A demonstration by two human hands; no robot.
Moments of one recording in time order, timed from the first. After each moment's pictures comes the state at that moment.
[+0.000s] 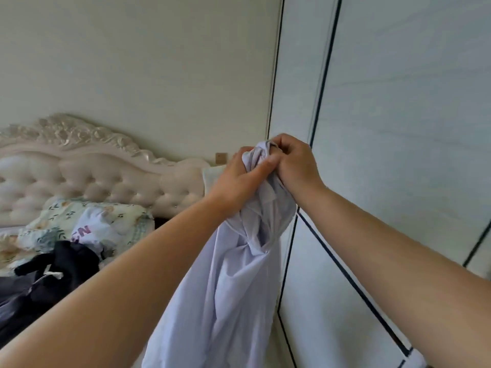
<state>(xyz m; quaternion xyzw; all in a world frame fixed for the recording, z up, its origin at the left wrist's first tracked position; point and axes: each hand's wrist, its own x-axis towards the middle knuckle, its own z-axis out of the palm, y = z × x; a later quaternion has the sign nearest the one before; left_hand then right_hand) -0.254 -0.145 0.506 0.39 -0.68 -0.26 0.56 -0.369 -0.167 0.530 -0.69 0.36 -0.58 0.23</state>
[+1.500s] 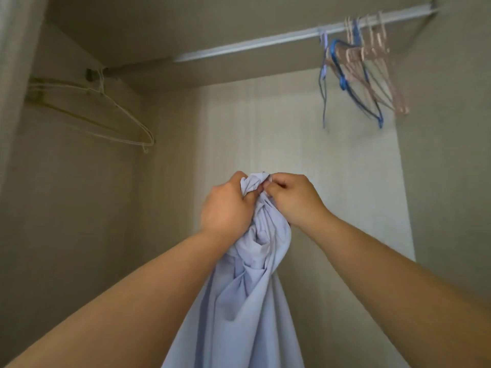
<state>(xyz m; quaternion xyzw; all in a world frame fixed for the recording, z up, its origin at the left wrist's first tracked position) -0.878 -0.024 0.731 0.01 -0.81 -0.21 0.55 -0.931 0.092 0.745 -0.42 0.69 -0.52 -0.29</state>
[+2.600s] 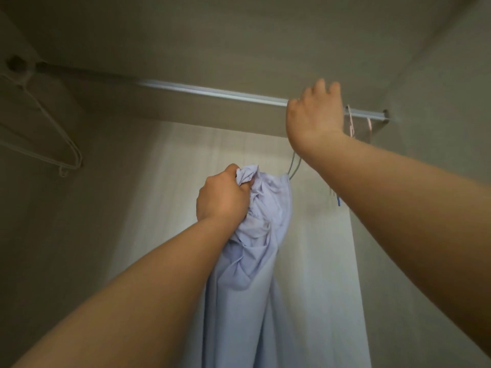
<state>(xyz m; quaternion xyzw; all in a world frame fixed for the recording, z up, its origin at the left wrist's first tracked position) -0.997 -0.014 0.866 -0.06 -0.68 -0.29 0.67 -0.934 0.125 0.962 0.07 0.65 0.23 -0.72</state>
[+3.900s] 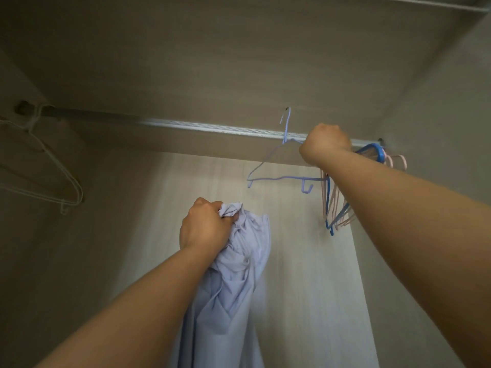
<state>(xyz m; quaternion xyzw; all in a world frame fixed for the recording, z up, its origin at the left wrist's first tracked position) -0.993 -0.045 0.892 -0.05 -0.72 -0.29 0.63 -0.948 0.153 1.025 -0.03 0.76 -0.17 -0.63</state>
